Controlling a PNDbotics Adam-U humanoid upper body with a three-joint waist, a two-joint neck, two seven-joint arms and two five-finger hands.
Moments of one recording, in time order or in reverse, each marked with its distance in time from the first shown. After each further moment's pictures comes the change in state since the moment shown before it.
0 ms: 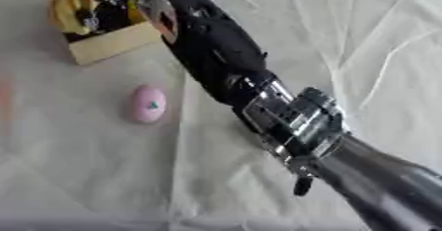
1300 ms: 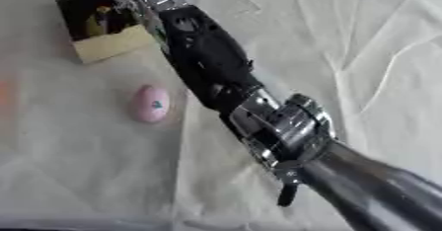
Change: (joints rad) left arm 0.001 -0.008 -0.010 0.000 0.016 0.011 -0.014; right arm -0.010 0.031 -0.099 0.047 0.300 0.163 -0.005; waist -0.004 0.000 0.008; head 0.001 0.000
